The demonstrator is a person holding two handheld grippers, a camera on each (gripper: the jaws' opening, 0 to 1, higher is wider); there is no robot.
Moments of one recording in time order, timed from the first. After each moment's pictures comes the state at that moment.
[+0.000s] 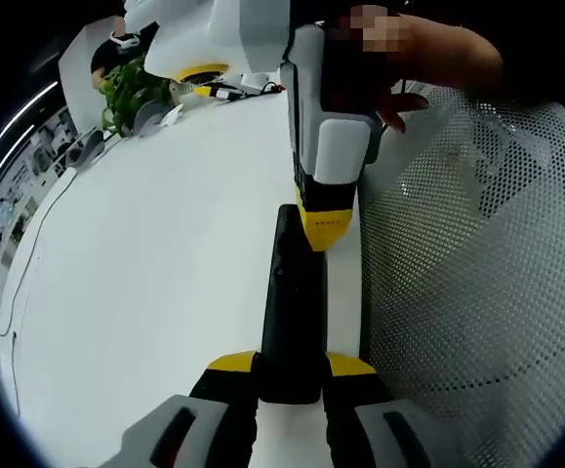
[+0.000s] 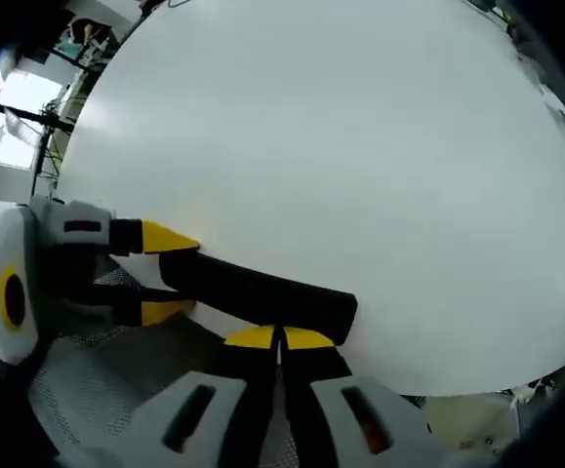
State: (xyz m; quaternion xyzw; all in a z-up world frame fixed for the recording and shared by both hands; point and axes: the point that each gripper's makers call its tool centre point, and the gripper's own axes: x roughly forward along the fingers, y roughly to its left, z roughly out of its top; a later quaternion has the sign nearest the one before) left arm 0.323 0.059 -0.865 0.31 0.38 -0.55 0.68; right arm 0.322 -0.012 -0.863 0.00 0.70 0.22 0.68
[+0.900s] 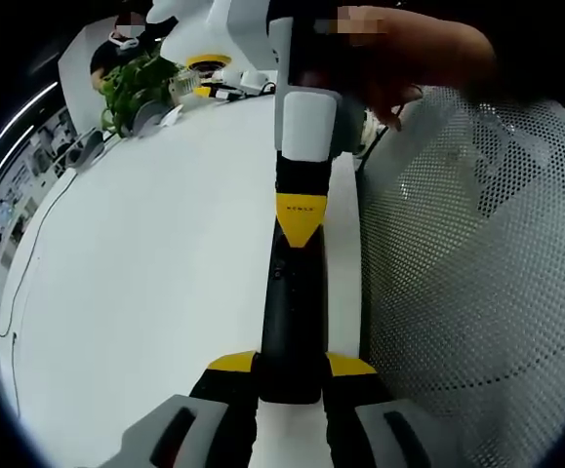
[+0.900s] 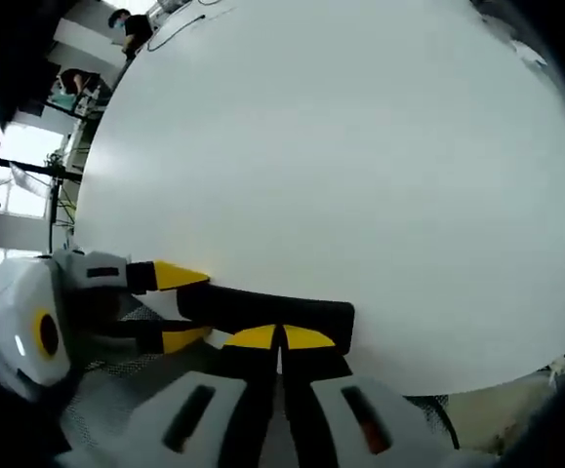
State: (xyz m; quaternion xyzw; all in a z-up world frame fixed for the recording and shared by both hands) left arm 0.323 0.058 -0.865 0.31 0.38 -0.55 0.68; right arm 0.335 -0.007 -0.857 0.08 0.68 0.20 0.70
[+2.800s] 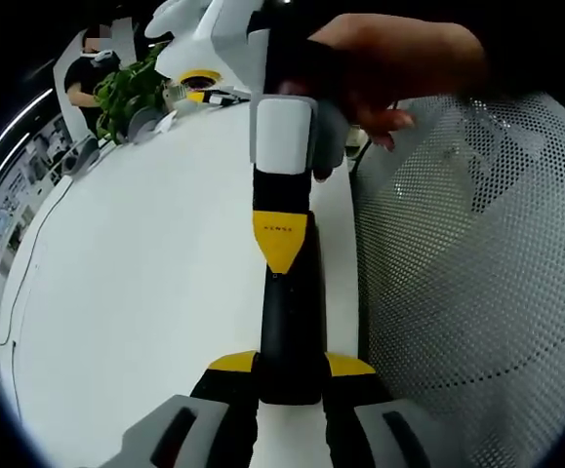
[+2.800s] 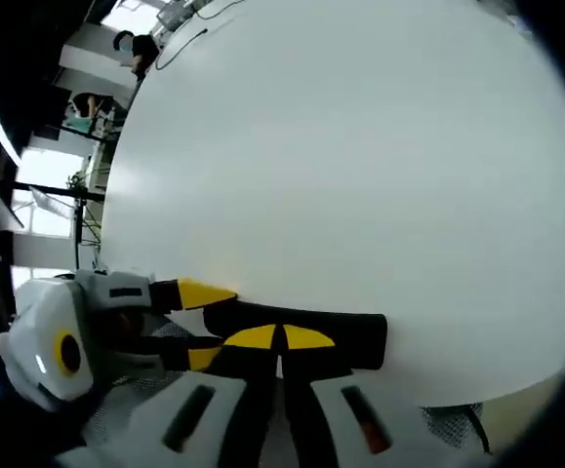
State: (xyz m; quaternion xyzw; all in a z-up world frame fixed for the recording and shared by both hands) left arm 0.321 0.057 -0.866 0.31 0.37 -0.56 0.67; right arm 0.337 0.019 -0.858 0.17 0.66 0.23 0.69
